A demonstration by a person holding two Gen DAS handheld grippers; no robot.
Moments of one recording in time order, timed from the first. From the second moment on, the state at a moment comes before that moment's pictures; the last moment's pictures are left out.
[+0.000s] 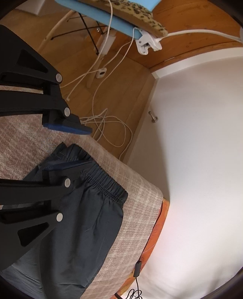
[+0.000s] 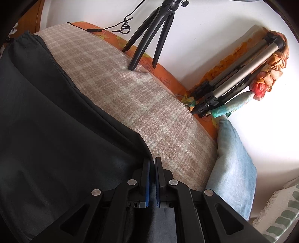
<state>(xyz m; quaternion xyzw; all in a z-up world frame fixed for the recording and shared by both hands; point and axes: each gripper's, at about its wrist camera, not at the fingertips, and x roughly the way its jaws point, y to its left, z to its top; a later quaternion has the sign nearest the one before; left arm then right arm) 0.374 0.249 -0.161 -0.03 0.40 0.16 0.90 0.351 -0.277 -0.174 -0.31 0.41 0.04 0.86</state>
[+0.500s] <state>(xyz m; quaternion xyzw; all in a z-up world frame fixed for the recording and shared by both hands) 0.308 0.121 -0.111 -0.01 0.36 -0.06 0.93 0.198 -0.376 -0.112 -0.12 0.35 0.00 0.93</state>
